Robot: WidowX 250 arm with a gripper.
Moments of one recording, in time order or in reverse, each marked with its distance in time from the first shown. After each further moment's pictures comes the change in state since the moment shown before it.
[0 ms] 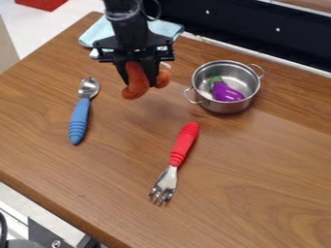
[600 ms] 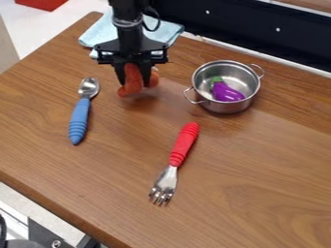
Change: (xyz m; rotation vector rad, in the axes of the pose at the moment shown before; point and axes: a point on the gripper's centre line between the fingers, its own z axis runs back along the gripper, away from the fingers) arm 0.030 0.033 -0.026 0.132 -0.010 0.135
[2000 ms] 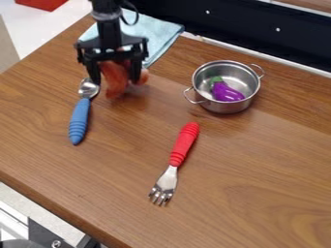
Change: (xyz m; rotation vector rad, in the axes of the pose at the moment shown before) arm 0.001 0.017 0.010 0.014 0.089 0.112
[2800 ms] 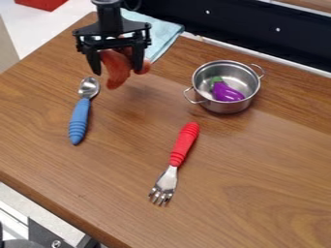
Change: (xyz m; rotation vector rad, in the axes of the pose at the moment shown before) arm -0.006 -0.006 0.017 -0.004 -0.013 0.024
